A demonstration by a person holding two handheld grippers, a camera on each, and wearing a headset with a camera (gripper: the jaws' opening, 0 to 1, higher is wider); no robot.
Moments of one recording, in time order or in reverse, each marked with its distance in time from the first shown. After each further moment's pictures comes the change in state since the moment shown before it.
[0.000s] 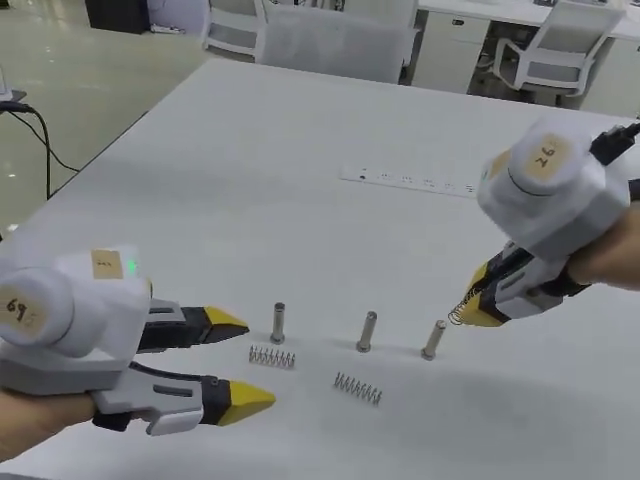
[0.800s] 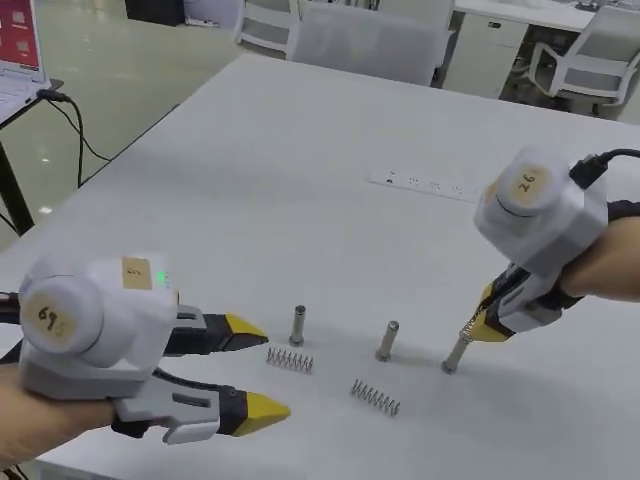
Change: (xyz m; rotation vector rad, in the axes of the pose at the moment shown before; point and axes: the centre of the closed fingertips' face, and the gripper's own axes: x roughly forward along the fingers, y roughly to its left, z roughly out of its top) left arm 0.001 -0.002 -0.007 0.014 0.019 0.004; right arm 0.032 -0.013 -0.003 -0.020 0.077 0.060
